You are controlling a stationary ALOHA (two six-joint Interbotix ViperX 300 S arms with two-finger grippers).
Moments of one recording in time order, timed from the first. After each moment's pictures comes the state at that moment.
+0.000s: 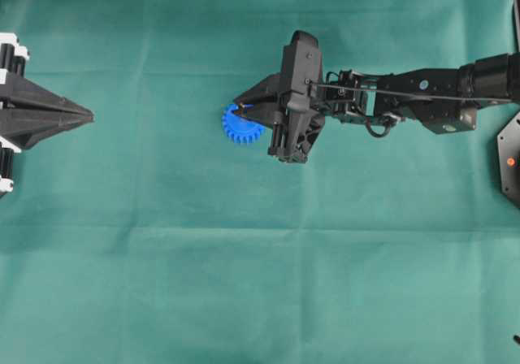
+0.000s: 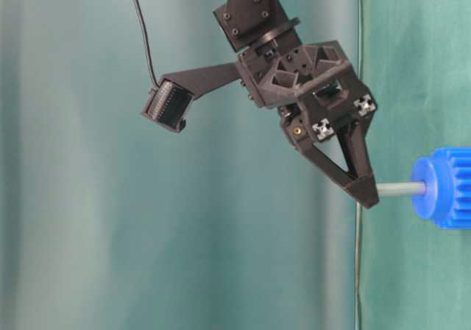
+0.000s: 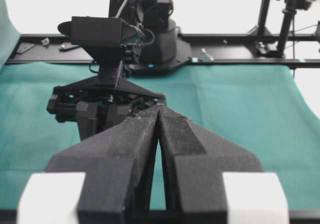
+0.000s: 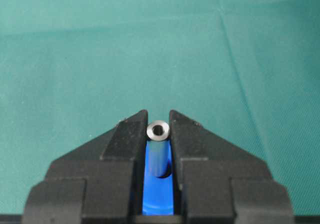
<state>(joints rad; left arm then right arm) -0.02 -0.97 1.17 0.01 -0.21 -0.01 -0.11 0.17 0.65 0.09 -0.36 -0.06</state>
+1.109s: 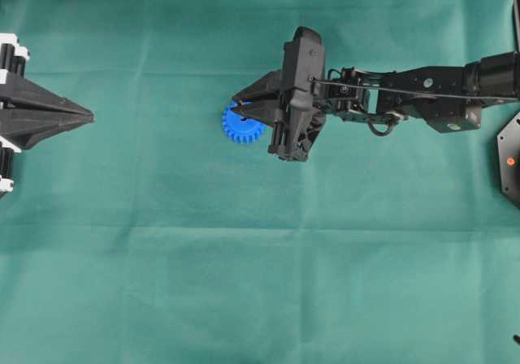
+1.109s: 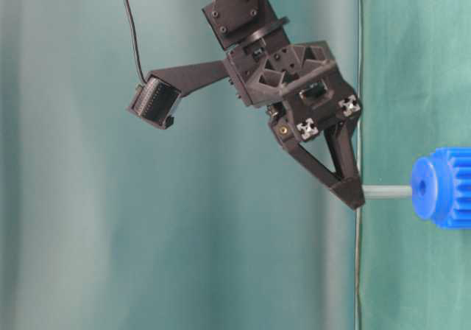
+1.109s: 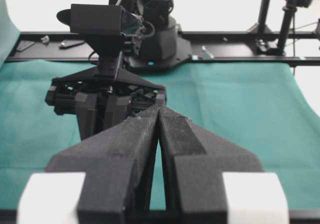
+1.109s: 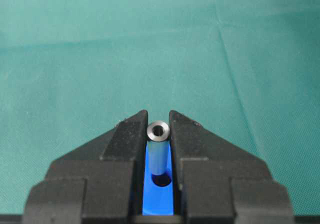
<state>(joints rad) -0.02 -0.97 1.17 0.01 -0.21 -0.01 -0.11 0.14 0.65 0.09 -0.36 -0.06</state>
